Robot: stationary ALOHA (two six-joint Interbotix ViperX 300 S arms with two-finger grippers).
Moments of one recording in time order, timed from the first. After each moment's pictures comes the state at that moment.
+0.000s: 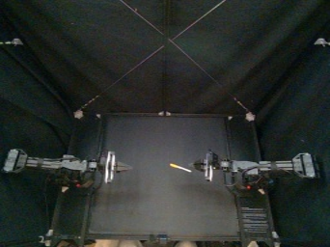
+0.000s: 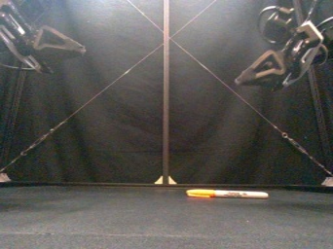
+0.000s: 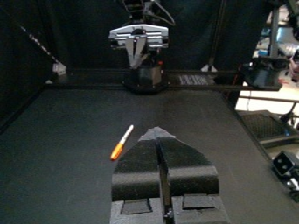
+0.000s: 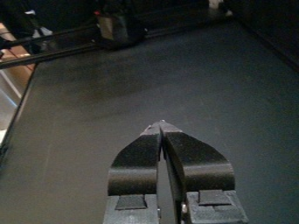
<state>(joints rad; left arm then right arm) 0.01 -0.86 1.23 -0.01 -0.31 0.00 -0.12 -0.66 1.13 0.13 -0.22 0.02</state>
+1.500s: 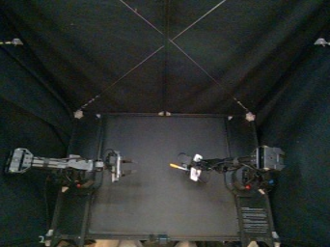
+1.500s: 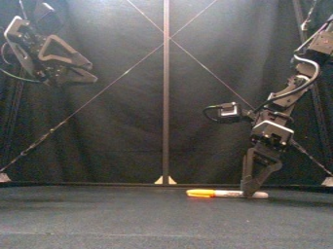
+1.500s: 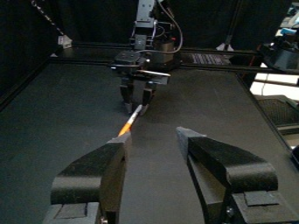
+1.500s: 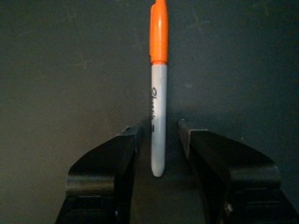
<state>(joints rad) 0.06 -0.74 1.22 -0.03 -0.33 0.00 -0.20 -0.02 0.96 0.12 0.01 0.02</state>
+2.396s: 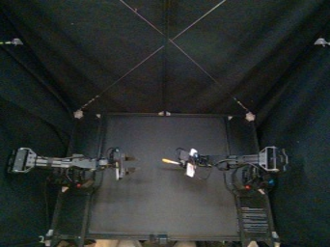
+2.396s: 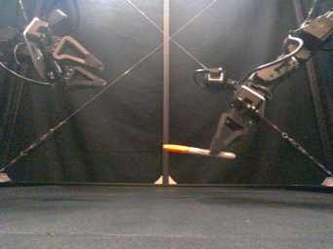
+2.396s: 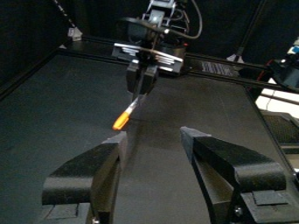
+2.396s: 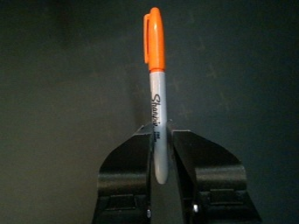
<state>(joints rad) 0.08 -0.65 1.17 -0.13 -0.36 0.00 -0.18 -0.16 0.84 0.03 0.03 0.02</state>
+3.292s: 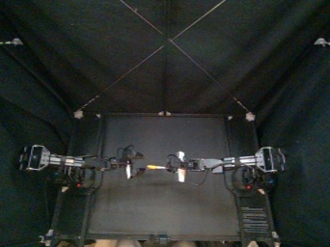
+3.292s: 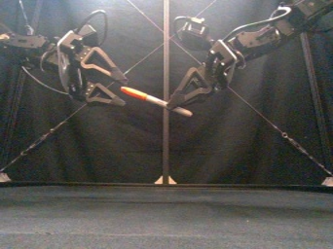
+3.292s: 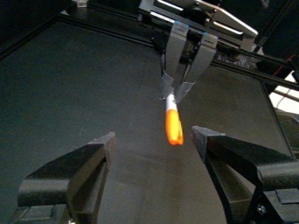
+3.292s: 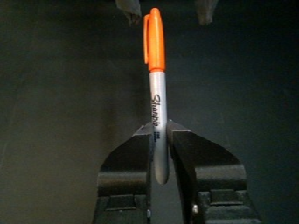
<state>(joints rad) 0.08 -0.40 1.03 -0.23 -0.36 0.00 -0.07 -0.11 0.65 -0.07 -0.03 0.02</state>
